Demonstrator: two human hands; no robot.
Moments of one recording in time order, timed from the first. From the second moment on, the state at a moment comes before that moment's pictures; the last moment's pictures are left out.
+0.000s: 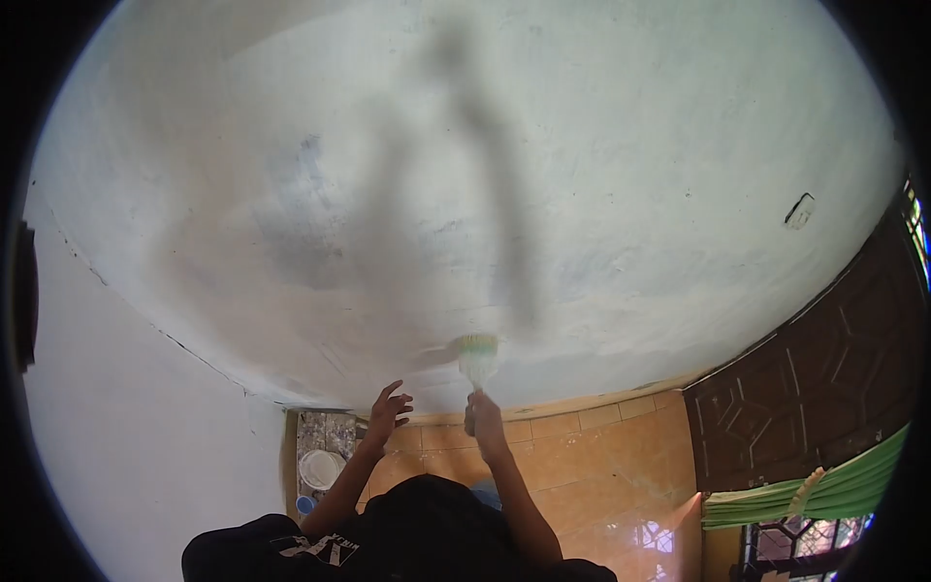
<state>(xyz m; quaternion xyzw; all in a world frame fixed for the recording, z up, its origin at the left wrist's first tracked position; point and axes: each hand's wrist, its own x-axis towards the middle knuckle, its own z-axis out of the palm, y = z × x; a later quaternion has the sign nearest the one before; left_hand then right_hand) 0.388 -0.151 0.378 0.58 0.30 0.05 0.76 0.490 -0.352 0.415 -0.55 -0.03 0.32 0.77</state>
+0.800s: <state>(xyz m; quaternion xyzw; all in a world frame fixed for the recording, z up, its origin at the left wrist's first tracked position) 0.401 -0.164 0.384 0.59 0.28 0.03 0.76 0.543 -0.344 0.580 -0.53 -0.19 0.20 0.80</state>
